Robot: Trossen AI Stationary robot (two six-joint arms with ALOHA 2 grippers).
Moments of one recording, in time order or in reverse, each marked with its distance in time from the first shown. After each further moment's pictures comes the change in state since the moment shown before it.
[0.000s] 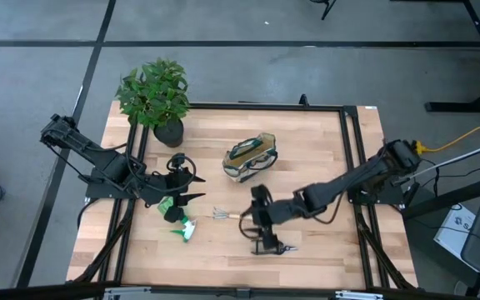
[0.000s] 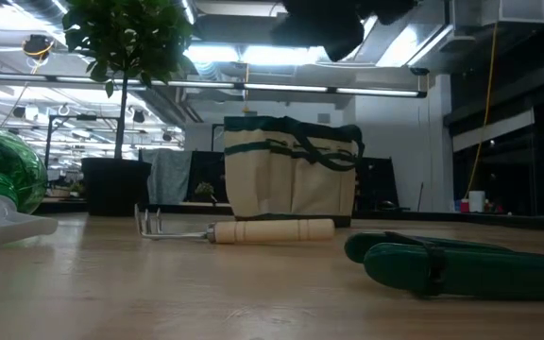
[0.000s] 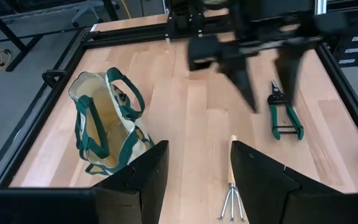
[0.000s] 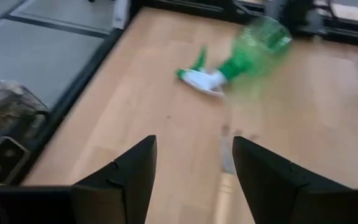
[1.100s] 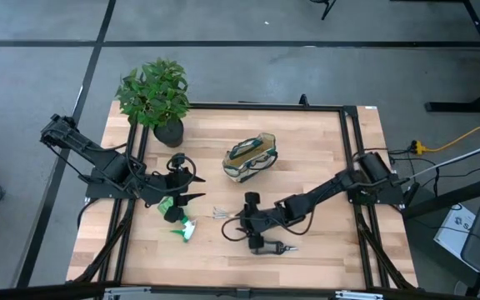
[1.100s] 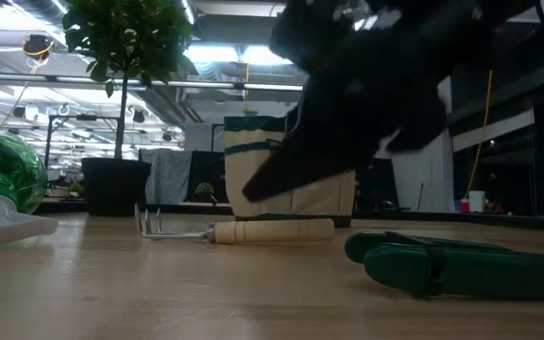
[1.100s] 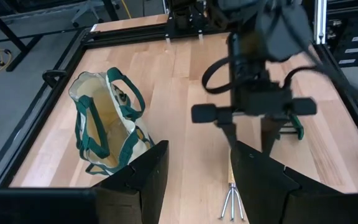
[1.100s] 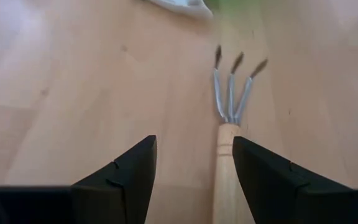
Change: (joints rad) left arm 0.000 0.000 0.000 0.000 0.000 0.000; right arm -0.017 0.298 -0.001 0.140 0.093 0.083
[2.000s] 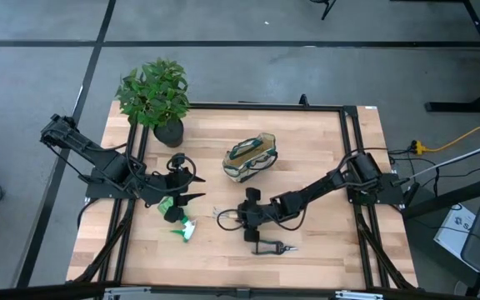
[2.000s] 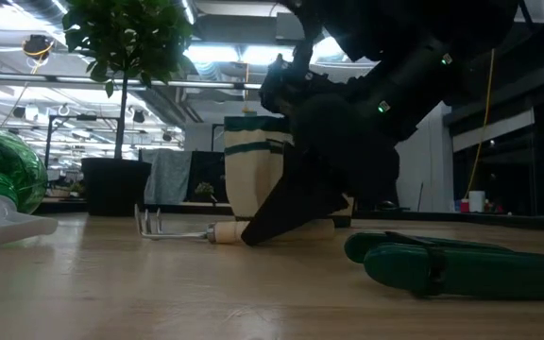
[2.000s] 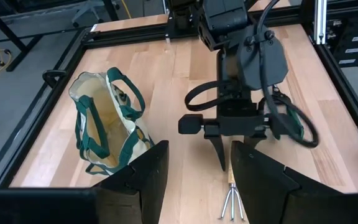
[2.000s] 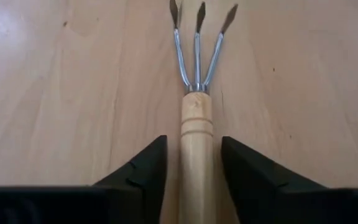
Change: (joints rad) left arm 0.000 0.000 0.000 0.000 0.000 0.000; right arm -0.060 0.067 0.000 0.000 -0.014 0.126
